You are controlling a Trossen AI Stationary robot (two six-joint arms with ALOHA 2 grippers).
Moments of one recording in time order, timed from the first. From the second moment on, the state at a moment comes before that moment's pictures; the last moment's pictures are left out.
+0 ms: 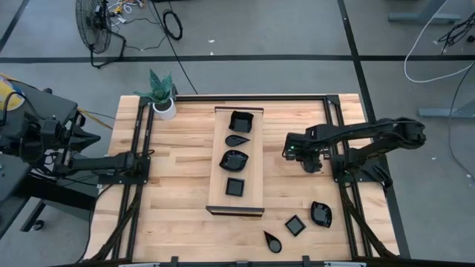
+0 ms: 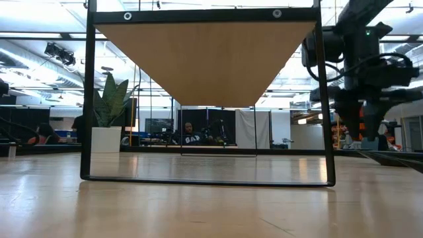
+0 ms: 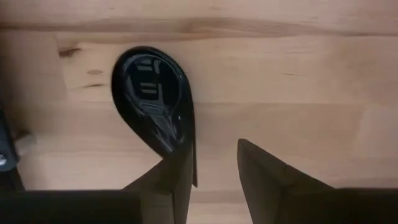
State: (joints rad) left arm 0.04 0.01 1.24 -1.22 -0.03 -0.07; right arm -0.15 1.30 0.73 -0.96 -0.01 -1.74
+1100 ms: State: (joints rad) left arm 0.04 0.01 1.24 -1.21 -0.03 -0.07; right arm -0.15 1.42 0.67 -0.86 0.07 -1.79
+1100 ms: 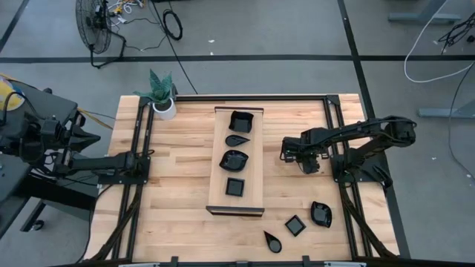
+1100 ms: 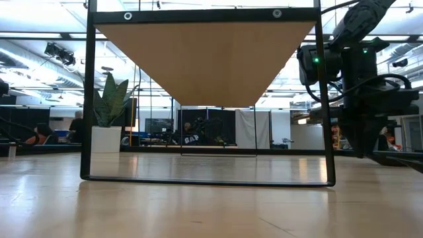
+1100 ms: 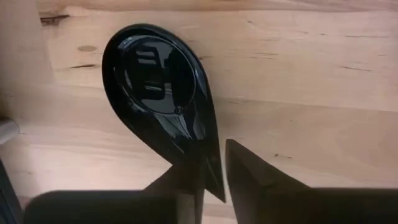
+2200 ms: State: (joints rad) left arm 0.04 0.01 1.24 -1.22 -0.03 -0.07; right arm -0.17 1.36 0.72 -0.91 0.10 -1.55
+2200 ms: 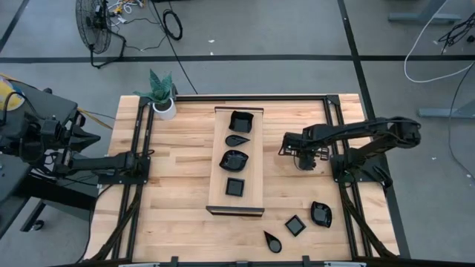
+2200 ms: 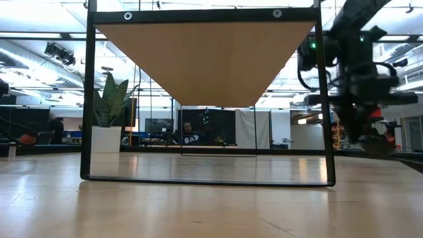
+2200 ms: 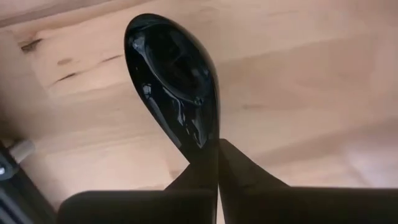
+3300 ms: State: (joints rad) left arm 0.04 0.01 1.24 -1.22 -0.03 -0.07; right arm -0.20 1.40 1.43 -1.15 0.09 -0.53
